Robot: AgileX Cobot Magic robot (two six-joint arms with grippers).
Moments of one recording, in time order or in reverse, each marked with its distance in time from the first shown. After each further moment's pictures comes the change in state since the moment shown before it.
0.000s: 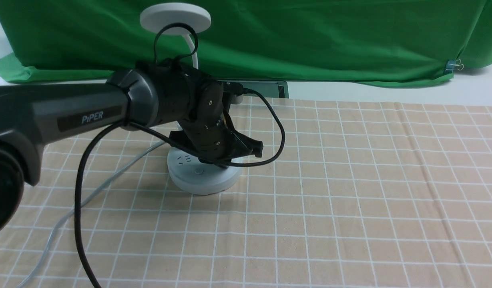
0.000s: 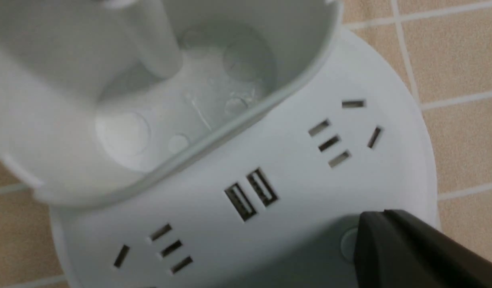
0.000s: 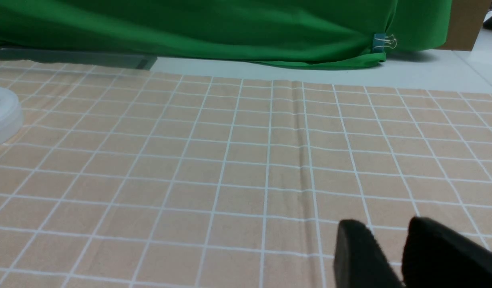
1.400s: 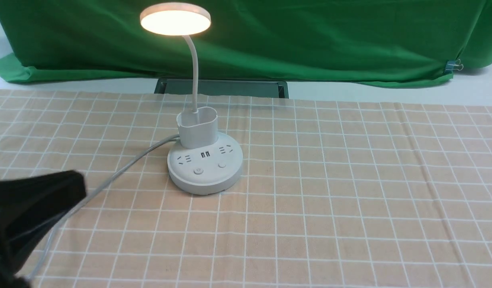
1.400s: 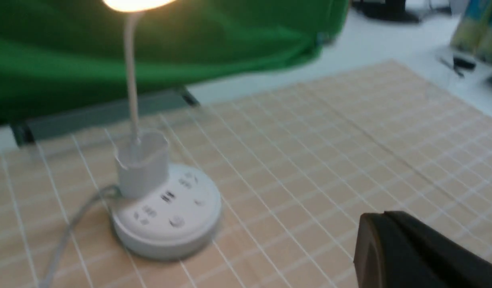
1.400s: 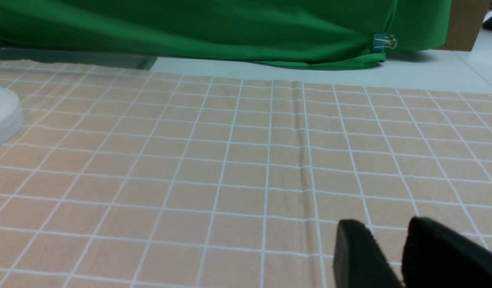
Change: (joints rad) right arm 0.000 0.000 0.000 0.000 0.000 0.000; left arm -0.064 -1.599 0.926 -0.146 -0.261 0.326
